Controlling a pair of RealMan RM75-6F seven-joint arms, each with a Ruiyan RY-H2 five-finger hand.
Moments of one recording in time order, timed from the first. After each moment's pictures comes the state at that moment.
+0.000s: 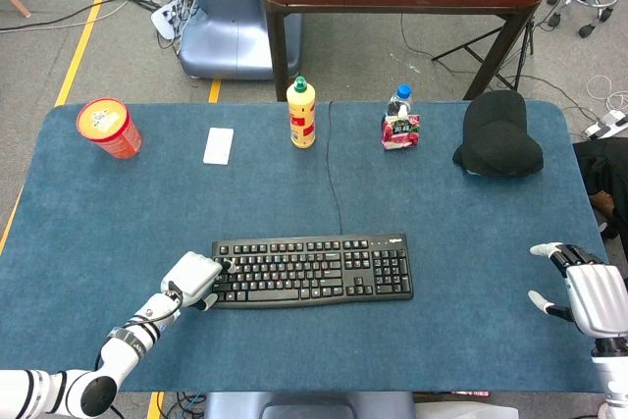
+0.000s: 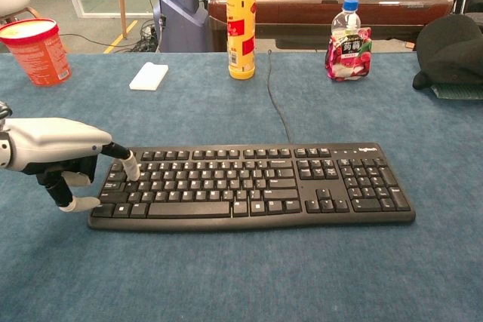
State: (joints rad) left arm -0.81 -1.30 0.04 -1.83 0.85 0.90 0.62; right arm 0.07 -1.08 0.05 -1.62 -1.53 1.49 0.00
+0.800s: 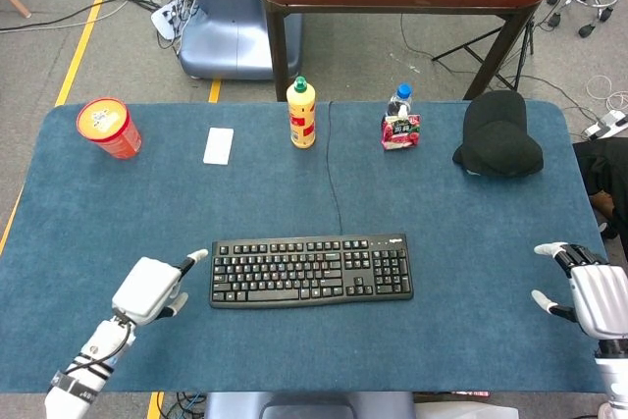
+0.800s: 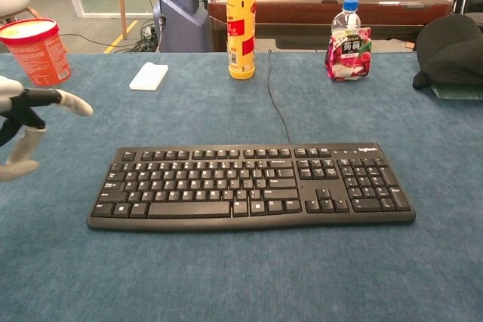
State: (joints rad) left arm -0.54 -1.17 0.14 -1.95 1.31 1.30 0.49; right arm 0.06 -1.07 0.05 -1.63 -1.53 1.50 -0.01
